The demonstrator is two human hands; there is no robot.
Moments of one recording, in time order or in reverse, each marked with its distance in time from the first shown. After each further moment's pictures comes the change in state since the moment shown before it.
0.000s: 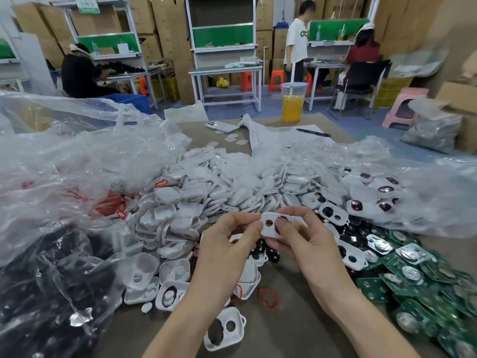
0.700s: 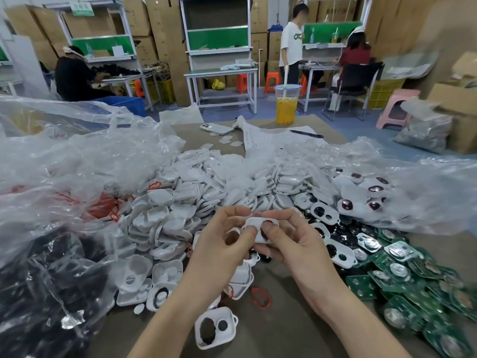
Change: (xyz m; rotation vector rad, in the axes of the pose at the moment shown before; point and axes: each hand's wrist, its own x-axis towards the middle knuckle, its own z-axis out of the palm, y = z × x) left_hand 0.001 0.004 -0.003 -0.033 -0.142 0.000; right_hand -0.004 -0.001 0.002 0.043 -0.151 -0.003
